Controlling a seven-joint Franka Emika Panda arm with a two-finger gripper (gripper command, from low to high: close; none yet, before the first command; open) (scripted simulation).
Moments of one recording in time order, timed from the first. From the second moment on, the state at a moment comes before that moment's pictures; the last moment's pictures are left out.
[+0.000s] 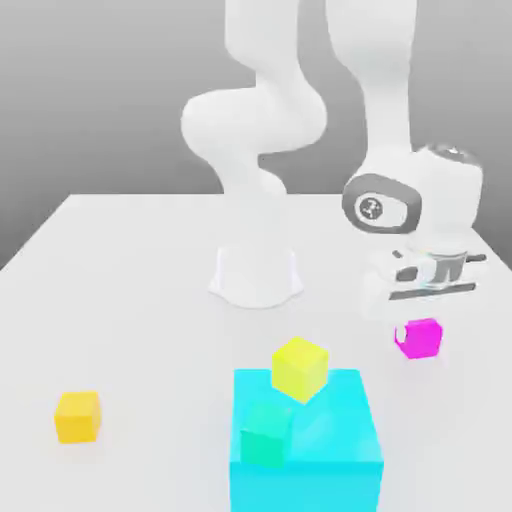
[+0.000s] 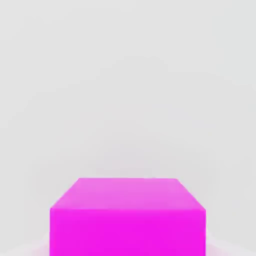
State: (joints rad) arm 0.36 0.10 0.39 -2.88 -0.34 2.96 1.63
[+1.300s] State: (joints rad) arm -0.11 0.07 0.14 -2.46 -0.02 2.54 1.18
